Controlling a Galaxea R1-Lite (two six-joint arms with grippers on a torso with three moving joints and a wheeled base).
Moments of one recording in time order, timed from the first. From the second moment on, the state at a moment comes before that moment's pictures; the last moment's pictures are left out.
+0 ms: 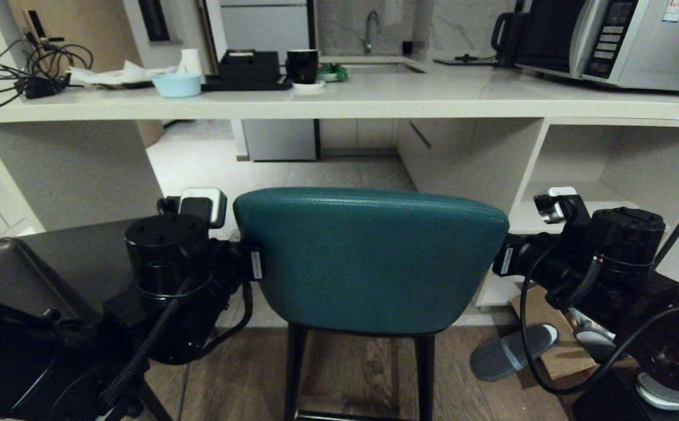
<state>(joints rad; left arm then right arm) -0.65 1.77 -0.64 -1.05 0.55 -0.05 0.31 1.82 -0.59 -1.11 0.02 0.03</state>
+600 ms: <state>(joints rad) -0.65 1.73 -0.54 -1.06 0.50 -0.07 0.28 1.83 -0.61 -1.11 -0.02 0.03</state>
